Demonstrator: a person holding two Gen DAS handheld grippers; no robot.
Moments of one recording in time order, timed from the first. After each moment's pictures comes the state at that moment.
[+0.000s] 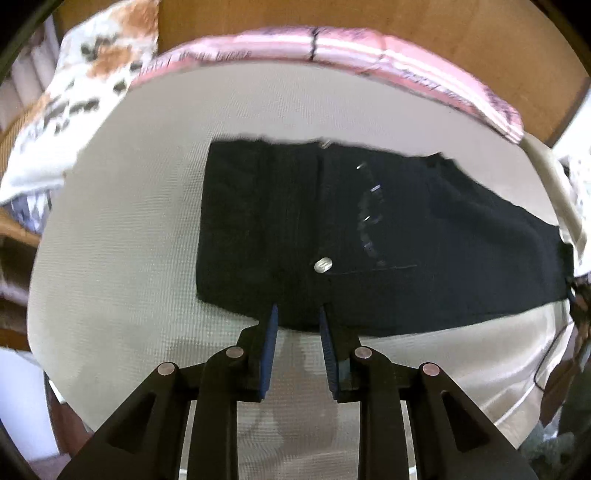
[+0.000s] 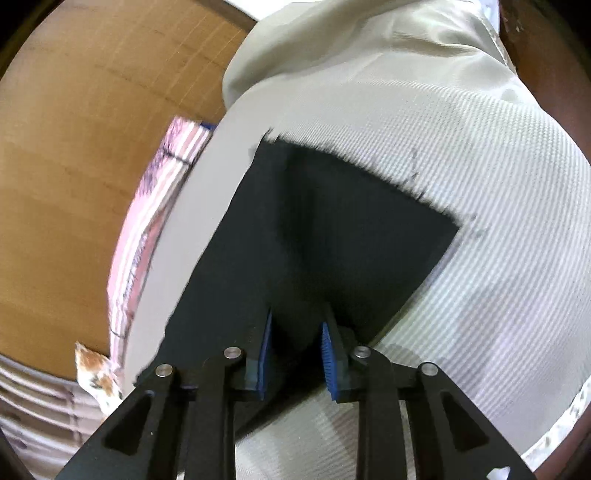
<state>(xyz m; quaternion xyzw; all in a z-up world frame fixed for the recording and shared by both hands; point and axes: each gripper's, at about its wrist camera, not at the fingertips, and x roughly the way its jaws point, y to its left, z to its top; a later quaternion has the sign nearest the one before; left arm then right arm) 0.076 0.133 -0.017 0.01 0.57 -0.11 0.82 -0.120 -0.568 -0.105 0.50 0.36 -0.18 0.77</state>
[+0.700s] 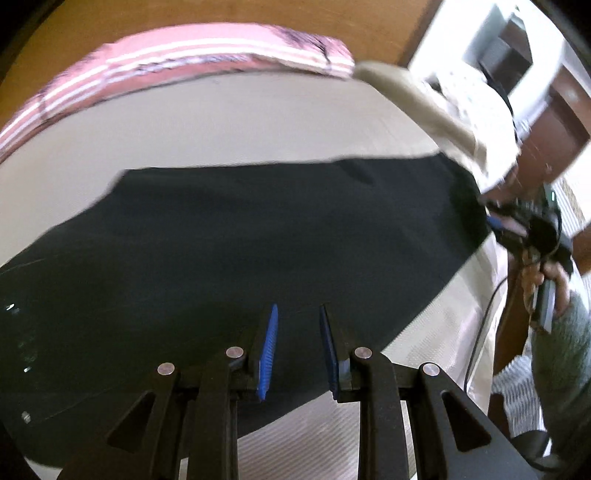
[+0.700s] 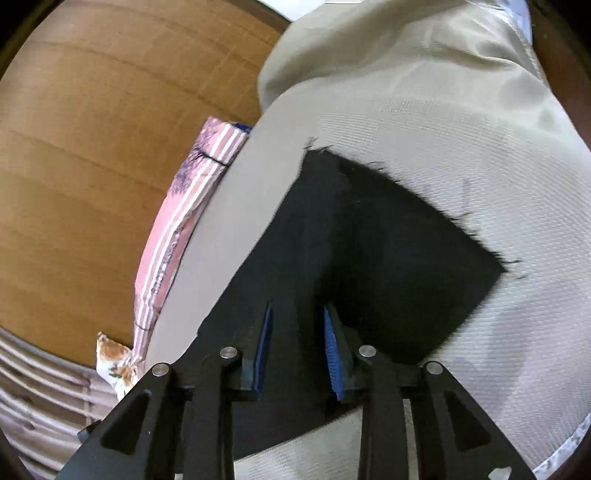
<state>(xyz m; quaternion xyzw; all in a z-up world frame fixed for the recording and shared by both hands) 0.084 -0.127 -0.056 0.07 0.55 -0.38 0.75 -0.097 -0.563 -0.086 0.50 0.34 -0.11 0.79</state>
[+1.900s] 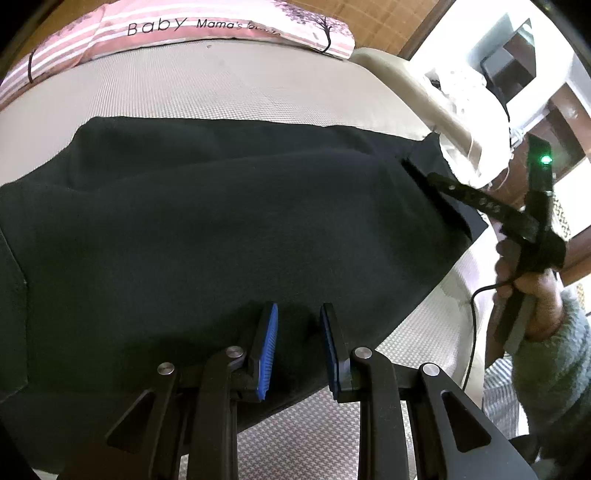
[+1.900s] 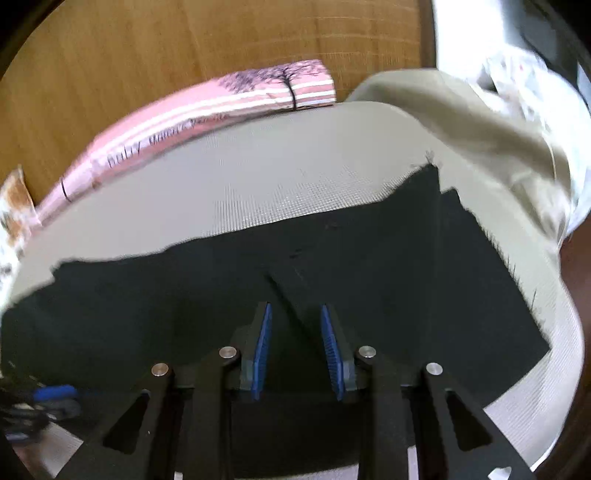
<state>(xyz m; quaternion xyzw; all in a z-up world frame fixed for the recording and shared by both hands) 0.080 -0.120 -0.089 0.02 0.57 -0.39 0.72 -0.005 -0.430 -0.072 0.13 0.45 -0.15 0.87</state>
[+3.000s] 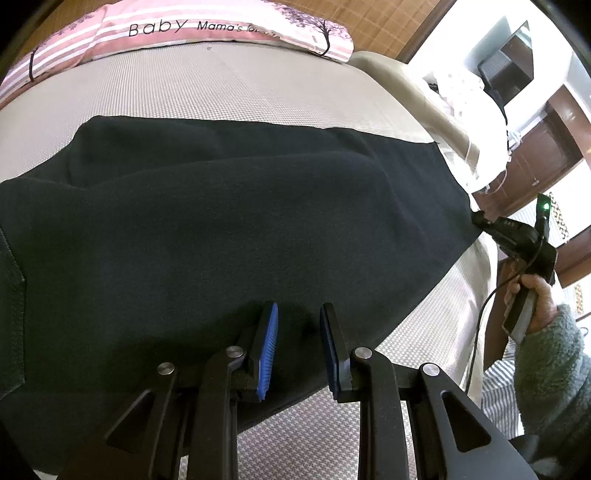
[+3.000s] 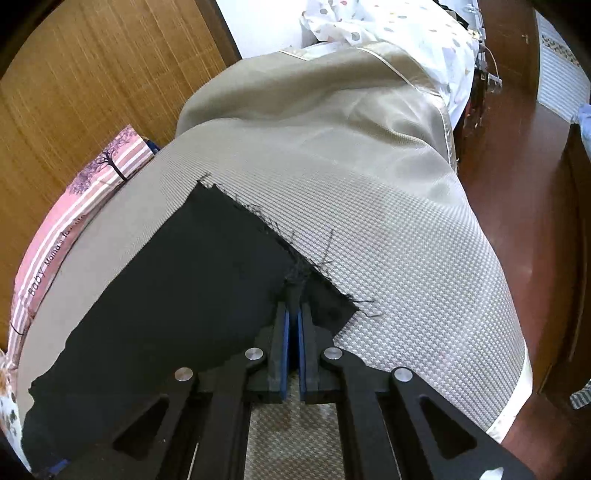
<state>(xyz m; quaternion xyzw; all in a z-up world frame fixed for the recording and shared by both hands) 0.074 -0.117 -0.087 0.02 0.57 -0.39 0.72 -0.117 -0.563 -0.084 0.31 0.38 -0.35 0.80</state>
